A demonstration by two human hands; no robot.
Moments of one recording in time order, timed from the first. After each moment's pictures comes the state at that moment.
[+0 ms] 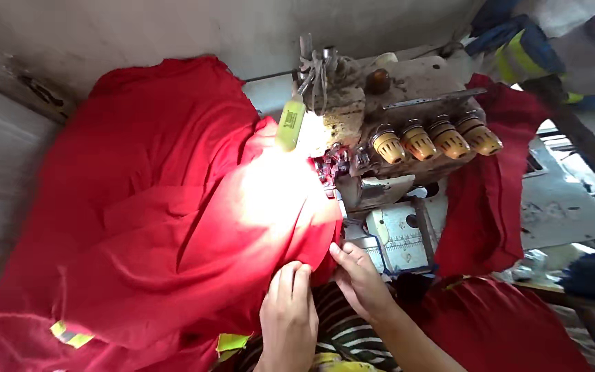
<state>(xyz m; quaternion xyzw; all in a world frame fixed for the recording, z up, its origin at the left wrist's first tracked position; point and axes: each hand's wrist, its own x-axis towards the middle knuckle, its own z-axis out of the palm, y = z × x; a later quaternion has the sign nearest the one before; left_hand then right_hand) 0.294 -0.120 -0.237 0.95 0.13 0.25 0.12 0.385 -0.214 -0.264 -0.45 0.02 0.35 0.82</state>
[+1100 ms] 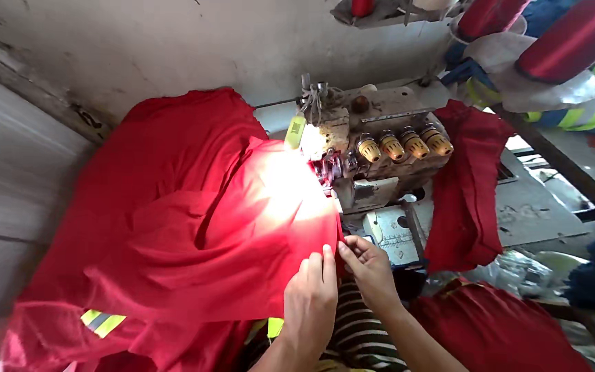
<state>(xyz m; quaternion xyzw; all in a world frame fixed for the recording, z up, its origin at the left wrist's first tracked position) 0.306 -0.139 -0.230 0.95 0.05 0.29 0.03 0.381 -0.230 -0.267 -0.64 -0.11 0.13 0.75</state>
